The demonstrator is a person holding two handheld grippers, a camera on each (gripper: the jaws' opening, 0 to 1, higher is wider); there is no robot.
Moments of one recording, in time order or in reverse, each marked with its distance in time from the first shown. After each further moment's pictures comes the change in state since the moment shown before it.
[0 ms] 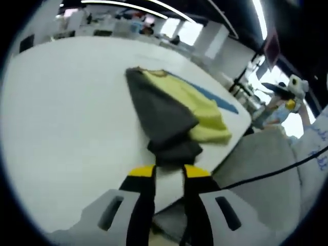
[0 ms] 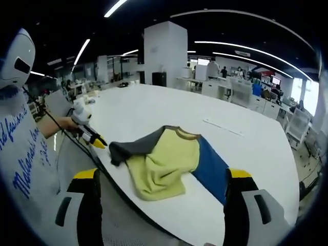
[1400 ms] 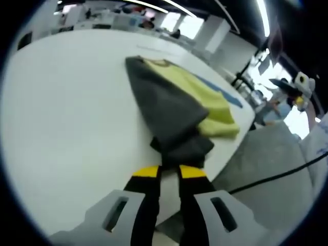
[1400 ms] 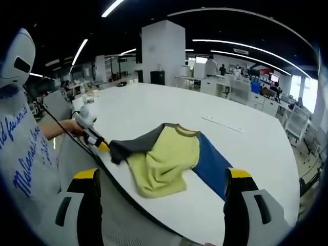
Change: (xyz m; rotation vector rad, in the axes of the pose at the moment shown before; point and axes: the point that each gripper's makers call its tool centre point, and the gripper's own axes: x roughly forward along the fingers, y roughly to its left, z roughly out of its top) left arm 0.024 0.012 -0.015 0.003 0.059 -0.008; right arm -0.002 0.004 -0.008 0.016 0.017 -0.011
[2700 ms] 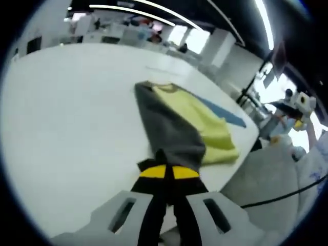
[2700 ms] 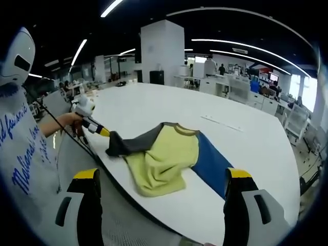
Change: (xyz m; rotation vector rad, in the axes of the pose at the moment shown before) left arm -0.031 0.002 0.058 -0.025 -0.137 0.072; right arm -0.002 -0.004 -0.003 0.008 -0.003 -0.006
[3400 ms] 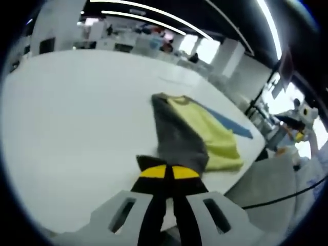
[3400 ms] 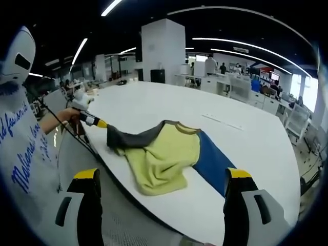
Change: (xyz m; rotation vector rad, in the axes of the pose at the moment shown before) left arm -0.031 0.017 0.008 -0.051 -0.081 0.085; right arm 0.001 0.003 -0.004 -0.008 0.015 0.012
